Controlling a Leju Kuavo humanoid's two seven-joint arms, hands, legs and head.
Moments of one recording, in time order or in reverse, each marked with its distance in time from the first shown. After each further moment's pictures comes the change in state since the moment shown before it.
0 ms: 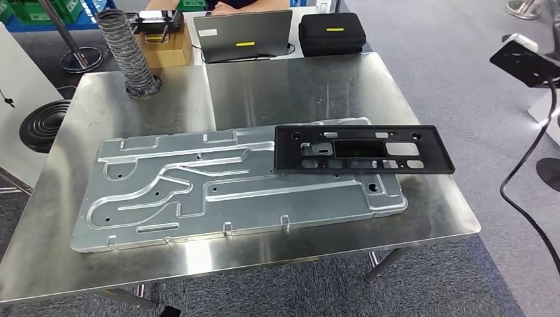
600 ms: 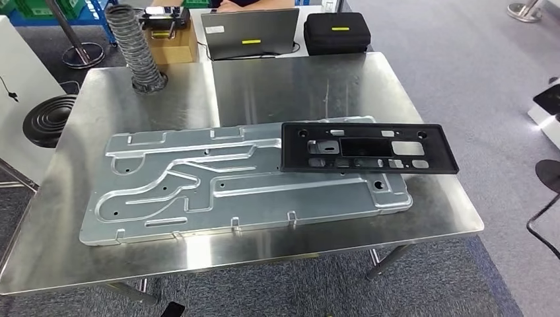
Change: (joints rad) left arm -0.012 -0.016 0.006 0.000 -0.004 -0.033 -0.038; right arm 0.261 -0.097 -0.248 0.029 -0.018 -0.108 -0.055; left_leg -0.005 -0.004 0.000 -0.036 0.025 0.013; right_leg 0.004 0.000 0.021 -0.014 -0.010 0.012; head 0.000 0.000
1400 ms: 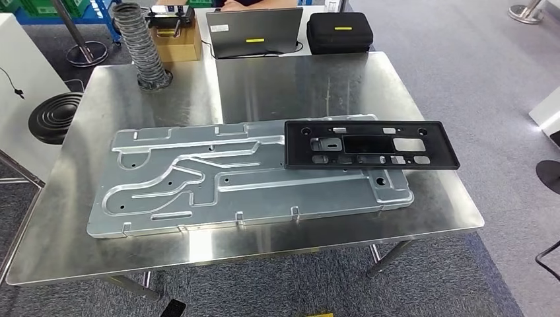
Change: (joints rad) left arm -0.008 -0.006 -0.009 0.000 0.014 -0.001 0.000; right arm 0.191 0.009 -0.253 0.080 0.053 -0.047 -0.028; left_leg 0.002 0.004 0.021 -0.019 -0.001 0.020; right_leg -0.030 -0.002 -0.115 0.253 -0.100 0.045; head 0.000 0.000
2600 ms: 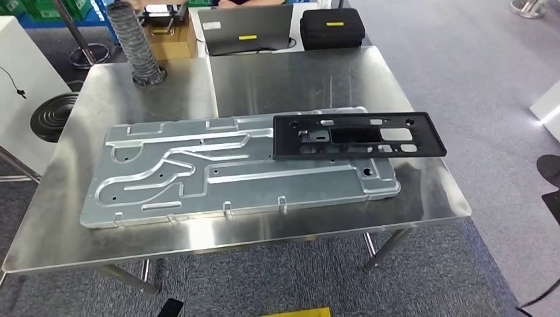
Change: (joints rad) left arm 0.000 0.000 -0.007 0.000 0.052 0.011 0.009; right arm 0.262 0.126 -0.323 0.100 0.037 -0.063 -0.042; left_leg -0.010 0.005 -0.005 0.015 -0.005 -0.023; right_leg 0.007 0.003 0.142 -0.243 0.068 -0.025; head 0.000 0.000
